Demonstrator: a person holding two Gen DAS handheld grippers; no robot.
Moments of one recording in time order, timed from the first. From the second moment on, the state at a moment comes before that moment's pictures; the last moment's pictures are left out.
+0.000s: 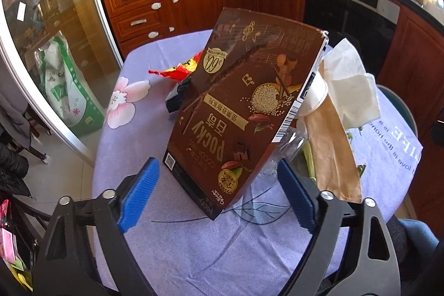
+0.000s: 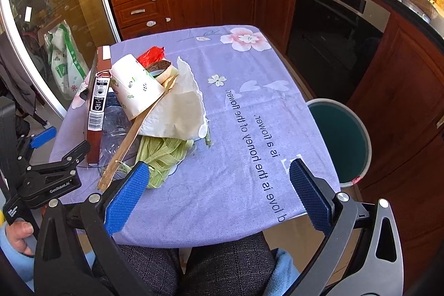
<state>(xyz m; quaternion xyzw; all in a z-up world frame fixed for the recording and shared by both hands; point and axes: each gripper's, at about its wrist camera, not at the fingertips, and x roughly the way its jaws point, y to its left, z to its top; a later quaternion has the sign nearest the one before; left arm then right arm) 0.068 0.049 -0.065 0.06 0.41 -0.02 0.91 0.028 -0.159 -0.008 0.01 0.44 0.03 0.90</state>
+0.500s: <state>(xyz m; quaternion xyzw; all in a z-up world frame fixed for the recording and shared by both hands) 0.086 0.022 -0.076 0.09 0.39 -0.01 0.92 0.040 -0.137 -0.021 0.00 0.45 0.07 0.89</state>
